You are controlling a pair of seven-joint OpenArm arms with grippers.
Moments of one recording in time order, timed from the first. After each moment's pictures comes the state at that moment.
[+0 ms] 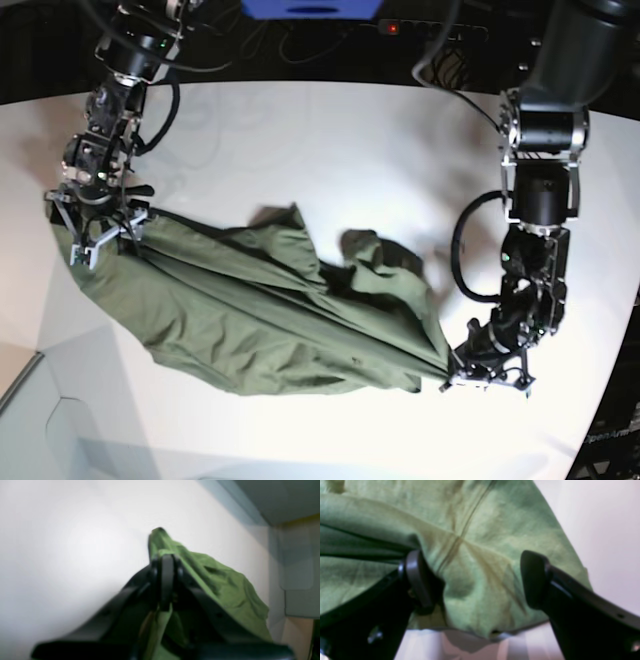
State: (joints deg) left arm -33.8 -12.0 0.6 50.5 -45.5 3.7 30.3; right arm 3.6 -1.2 31.4 77.8 -17.1 10.1 -27.7
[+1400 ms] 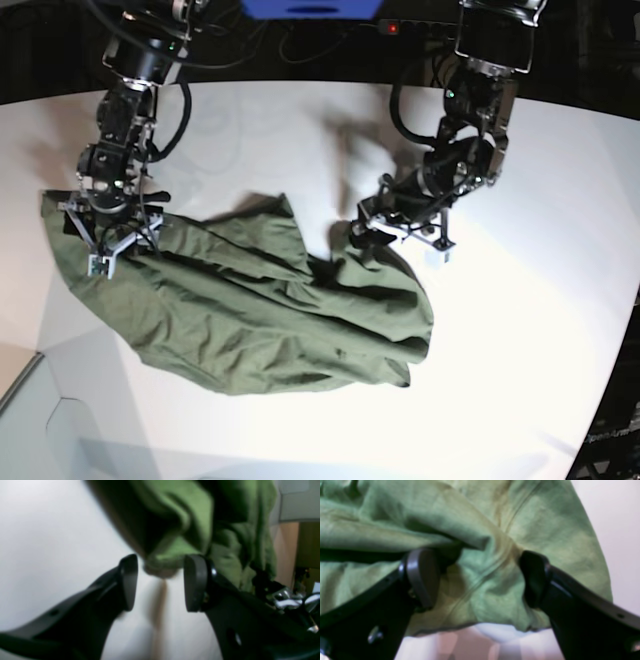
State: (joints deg) left arm 0.2 -8.1 9.4 80.9 -51.6 4.8 35.4; right arm 4.2 -2.2 26.7 78.4 -18.4 9.0 -28.7
